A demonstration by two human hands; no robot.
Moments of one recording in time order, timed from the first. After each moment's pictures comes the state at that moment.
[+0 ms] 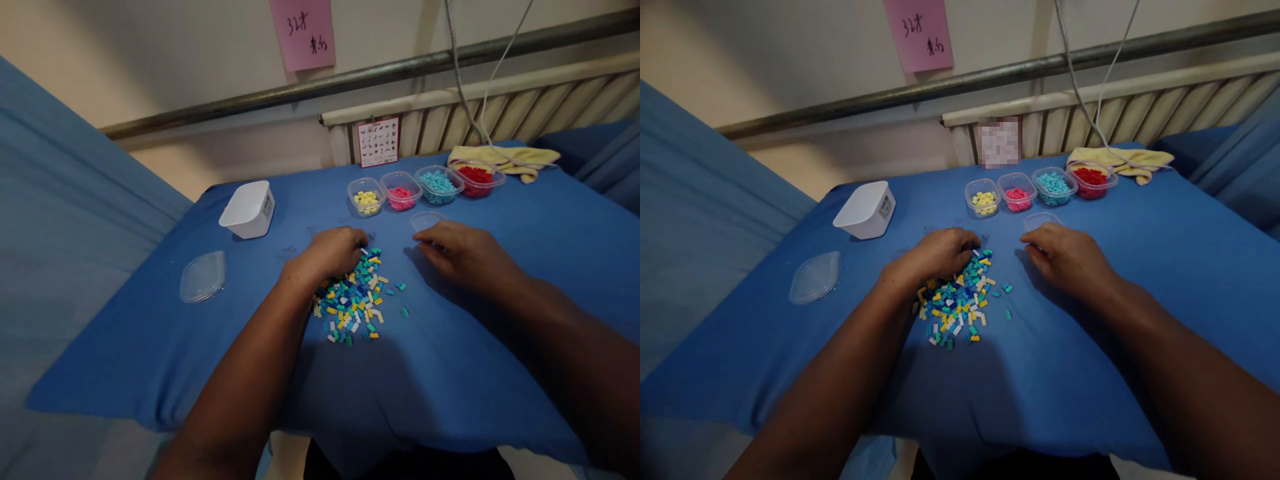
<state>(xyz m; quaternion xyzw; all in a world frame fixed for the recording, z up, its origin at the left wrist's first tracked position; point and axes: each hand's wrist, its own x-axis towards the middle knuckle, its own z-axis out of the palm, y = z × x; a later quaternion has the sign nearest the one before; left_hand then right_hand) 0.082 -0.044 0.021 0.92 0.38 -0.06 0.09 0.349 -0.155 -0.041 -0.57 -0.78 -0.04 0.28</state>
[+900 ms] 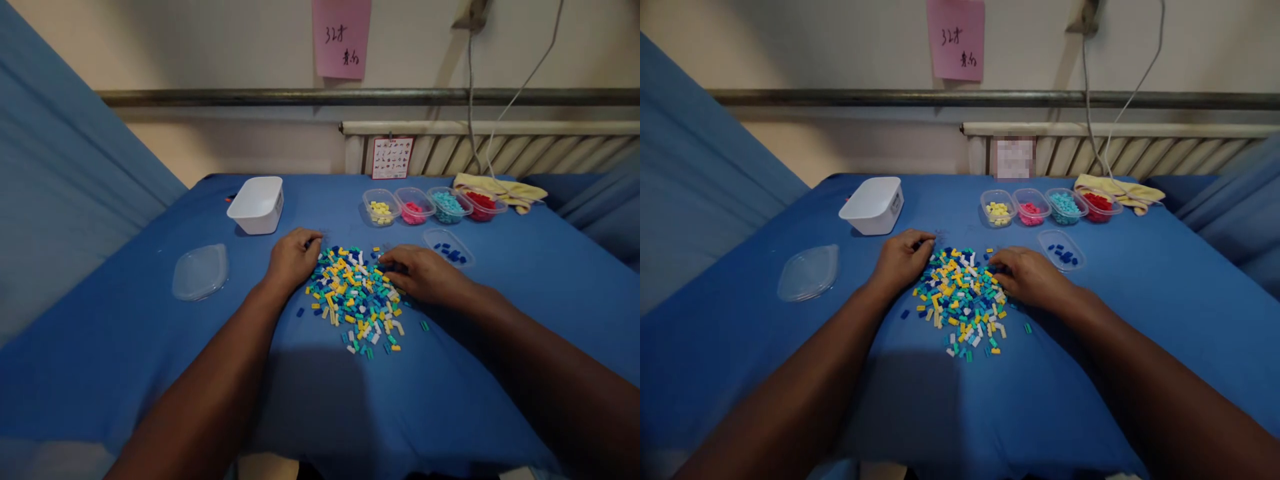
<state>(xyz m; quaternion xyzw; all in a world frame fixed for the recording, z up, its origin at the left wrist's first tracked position) -0.028 -0.016 -0.041 0.81 0.49 0.32 0.12 0.274 -0.120 -0.037 -0.52 -0.81 0.14 0.21</state>
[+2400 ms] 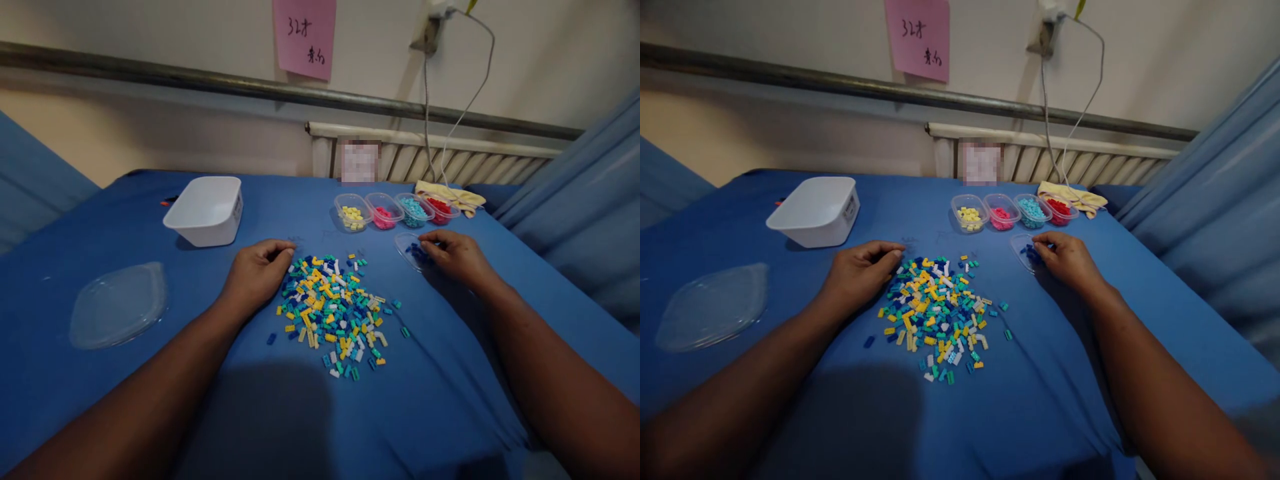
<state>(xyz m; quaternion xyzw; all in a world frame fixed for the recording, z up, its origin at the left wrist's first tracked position) -0.030 -0.012 -0.038 0.71 0.50 0.37 0.33 0.392 -0.127 -0.049 -0.72 -0.62 0.02 0.32</state>
